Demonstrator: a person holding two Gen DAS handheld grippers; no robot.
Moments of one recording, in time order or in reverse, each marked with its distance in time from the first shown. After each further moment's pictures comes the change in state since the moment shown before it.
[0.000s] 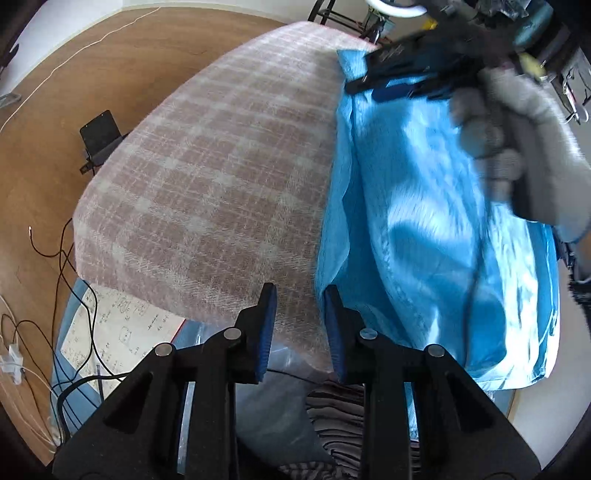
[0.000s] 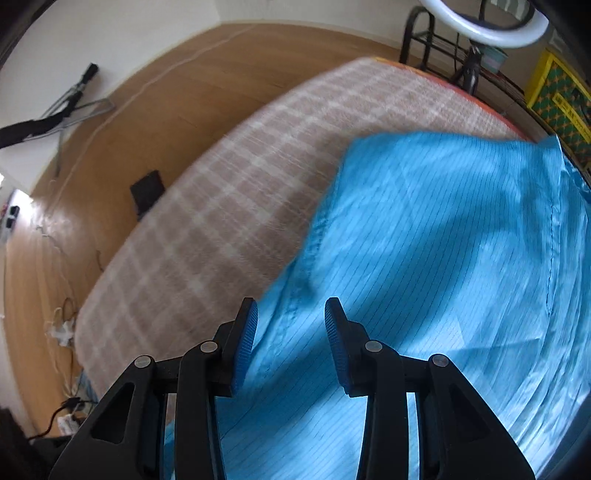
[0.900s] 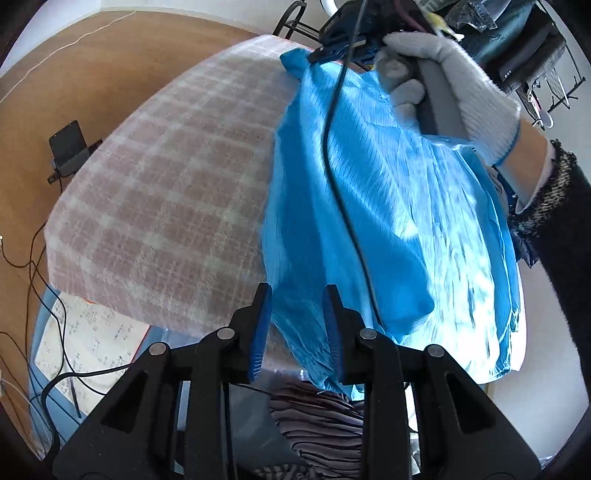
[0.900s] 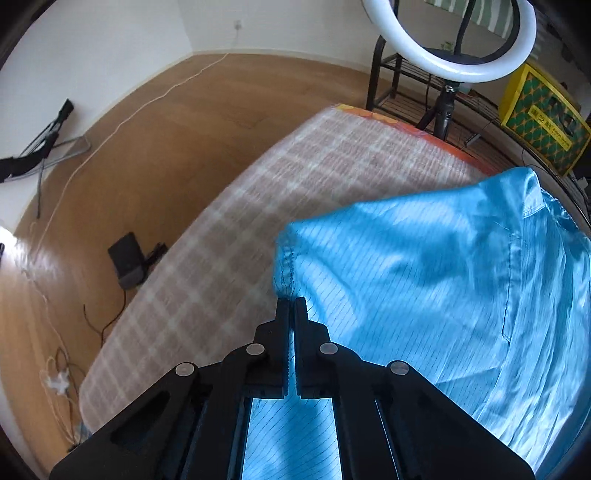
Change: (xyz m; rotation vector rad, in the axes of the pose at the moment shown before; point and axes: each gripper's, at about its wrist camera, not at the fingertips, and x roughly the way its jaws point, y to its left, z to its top) left arm -0.020 -0.017 0.000 0.014 -0.028 -0.160; right arm -0.014 -0.021 0.075 0.068 -0.117 -0.032
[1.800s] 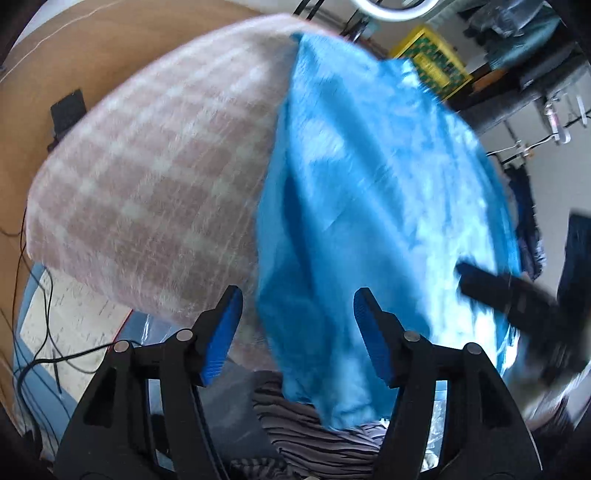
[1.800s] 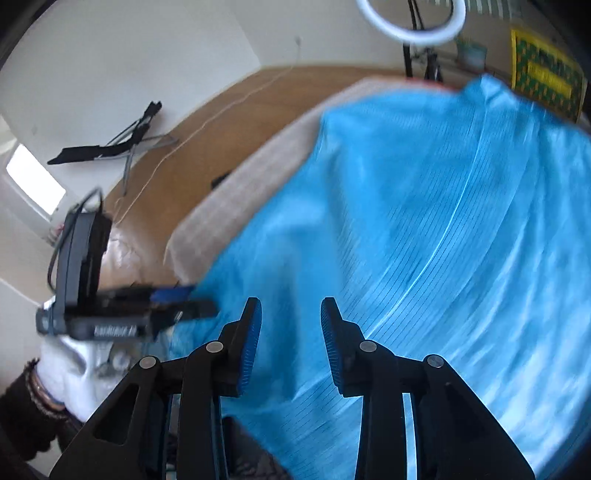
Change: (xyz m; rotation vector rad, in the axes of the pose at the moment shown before) left arm 0.031 -0.002 -0.005 -0.091 0.078 0.028; right arm -0.117 -0.008 -0.281 -0.036 -0.043 0.334
